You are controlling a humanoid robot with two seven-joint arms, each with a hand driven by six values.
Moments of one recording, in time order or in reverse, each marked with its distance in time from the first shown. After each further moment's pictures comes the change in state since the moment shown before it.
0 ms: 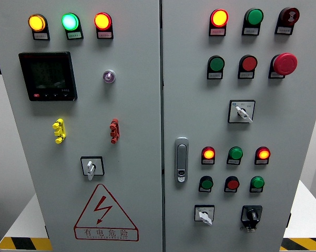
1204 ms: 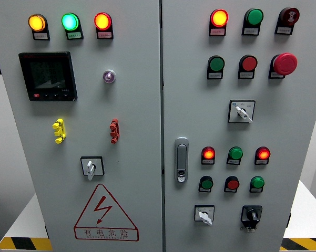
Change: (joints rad) left arm 0.001 -0.006 -1.326 -0.011 1.197 -0.093 0.007; right arm 0.000 0.000 -0.001 0.000 0.000 0.000 0.000
